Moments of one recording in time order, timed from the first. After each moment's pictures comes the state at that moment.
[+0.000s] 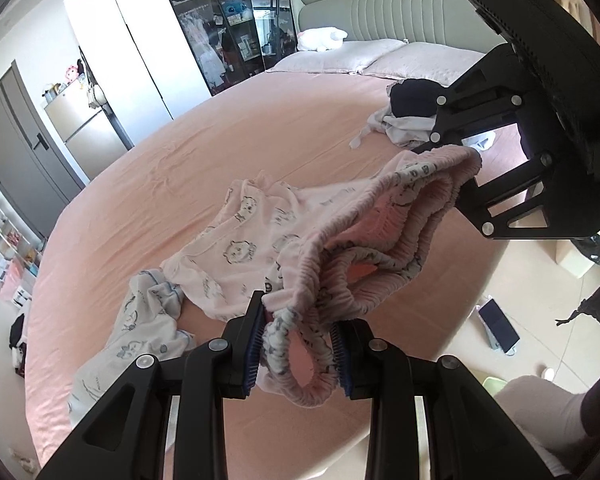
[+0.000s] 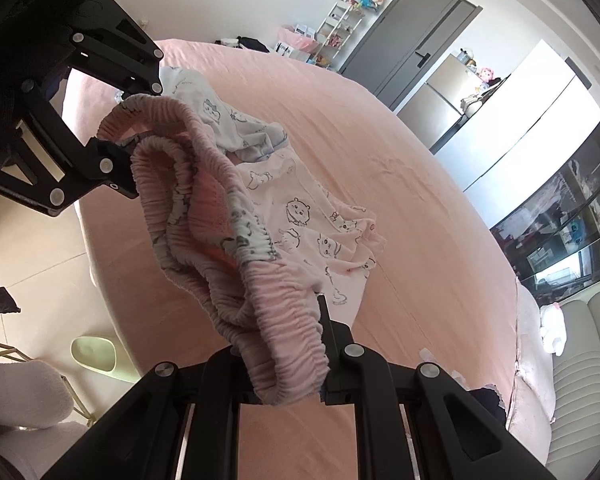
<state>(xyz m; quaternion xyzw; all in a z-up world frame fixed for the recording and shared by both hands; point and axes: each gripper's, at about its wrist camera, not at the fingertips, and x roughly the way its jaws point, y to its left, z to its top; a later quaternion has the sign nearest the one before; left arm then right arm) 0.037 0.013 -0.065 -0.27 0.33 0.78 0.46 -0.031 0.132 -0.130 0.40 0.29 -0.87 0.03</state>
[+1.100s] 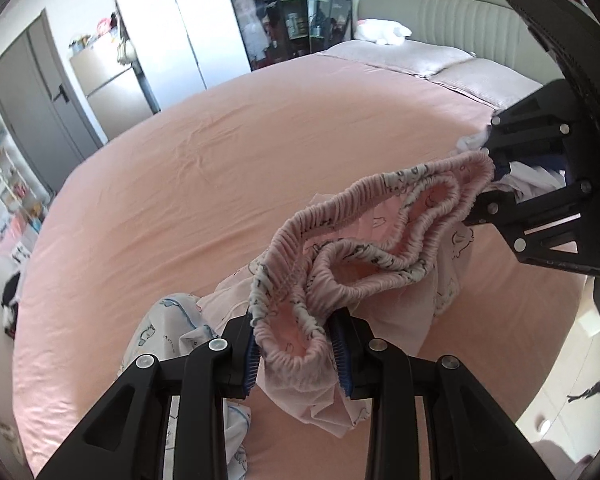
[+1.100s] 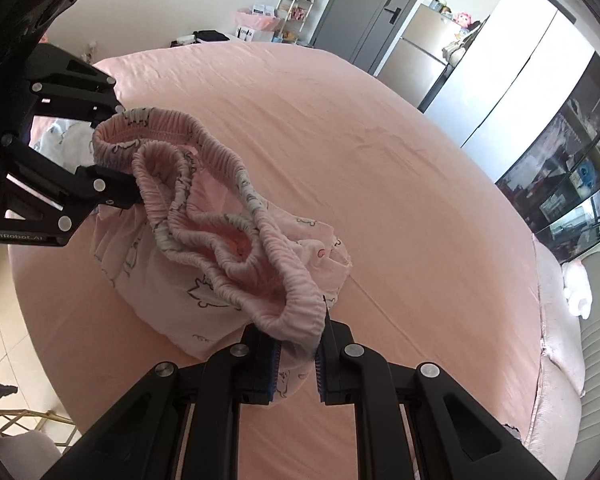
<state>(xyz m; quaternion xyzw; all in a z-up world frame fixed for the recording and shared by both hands) -0.088 0.060 -0.068 -0.34 0.28 0.80 0.41 -0.136 0.186 -0.119 0.46 0.19 -0.87 0.01</state>
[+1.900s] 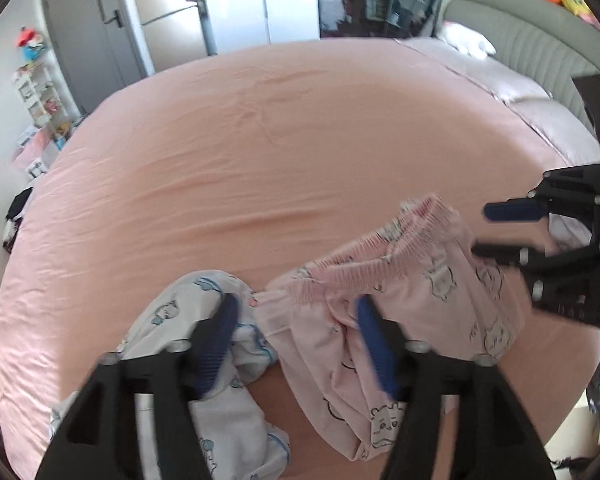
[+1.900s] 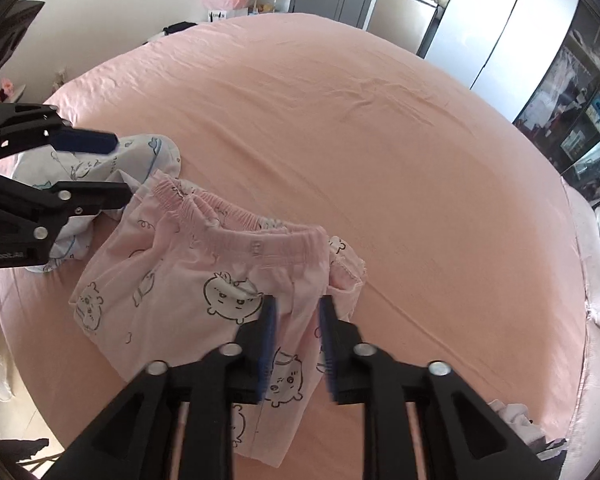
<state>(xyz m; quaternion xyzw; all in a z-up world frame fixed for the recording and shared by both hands) -0.151 0.058 -0.086 -0.41 0.20 0.83 0.33 -0.193 0.218 -0.139 0.50 0.10 -0.86 -0.01</state>
